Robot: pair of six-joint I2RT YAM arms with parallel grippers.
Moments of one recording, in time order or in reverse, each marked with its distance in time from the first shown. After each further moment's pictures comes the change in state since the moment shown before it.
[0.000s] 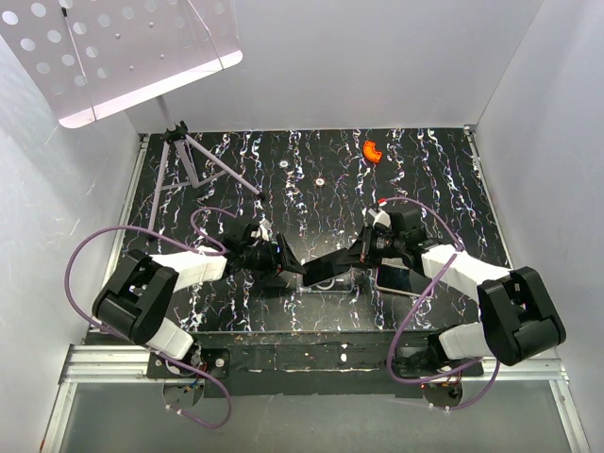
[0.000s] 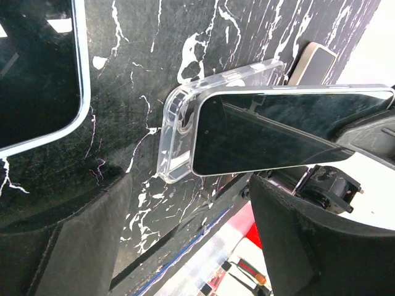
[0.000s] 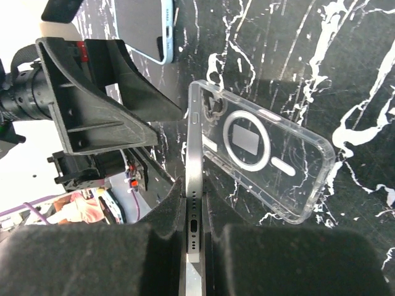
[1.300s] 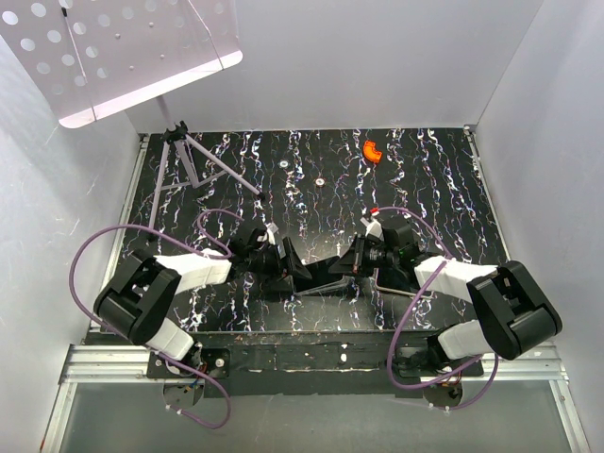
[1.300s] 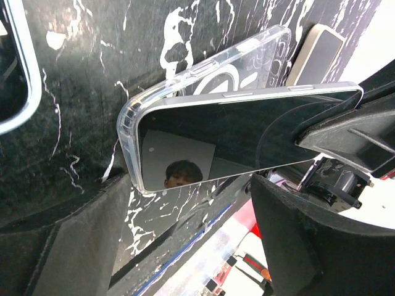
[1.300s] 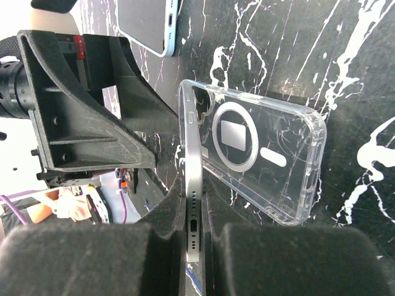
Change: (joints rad) left arm -0.064 0.024 -0.009 0.053 -0.014 -0.033; right arm 0.084 0.045 -0.143 0.287 0.050 0.038
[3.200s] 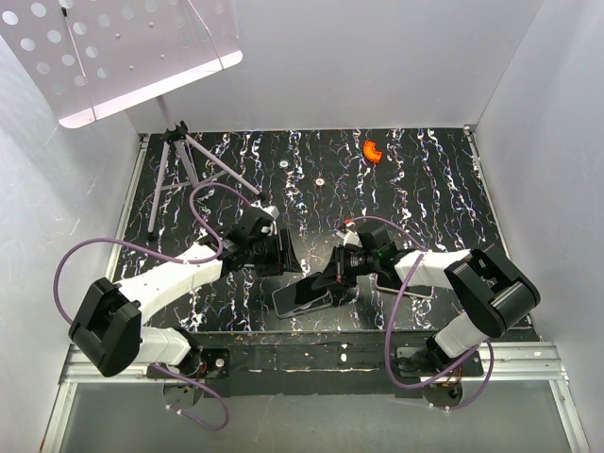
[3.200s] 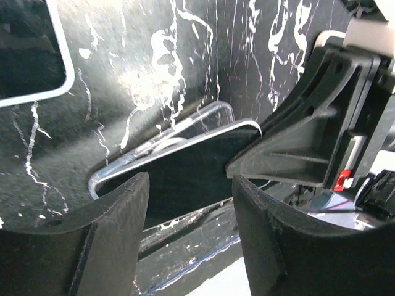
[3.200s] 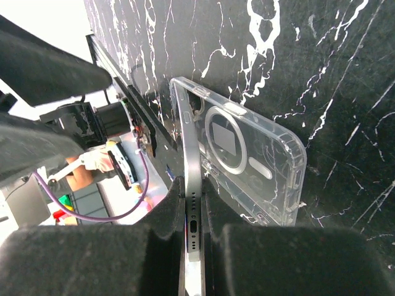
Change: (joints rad) left arm -0.085 -0.218 0.230 -0.476 -0.340 0.219; right arm 0.158 0.156 0.077 -0.023 -0.082 0.108
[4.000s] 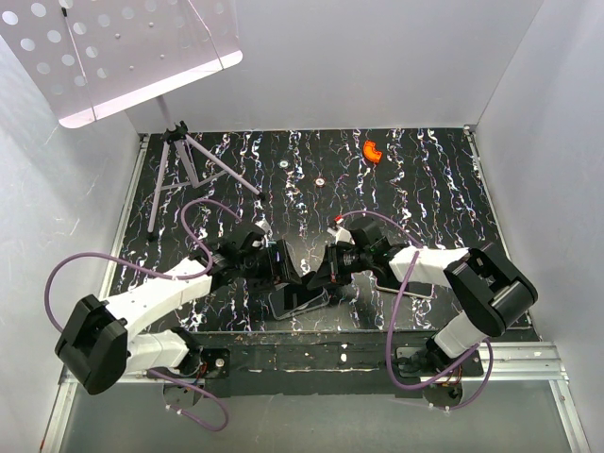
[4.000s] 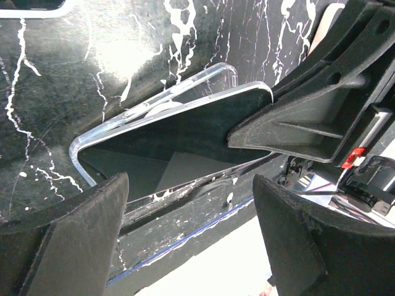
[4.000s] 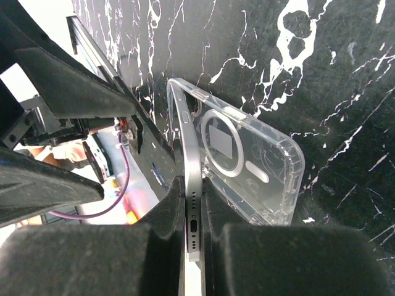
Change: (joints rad) left arm -0.037 -0.111 -0.141 0.010 0.054 -0.130; right arm 0.042 0.012 0.074 -0.085 0.035 -0.112
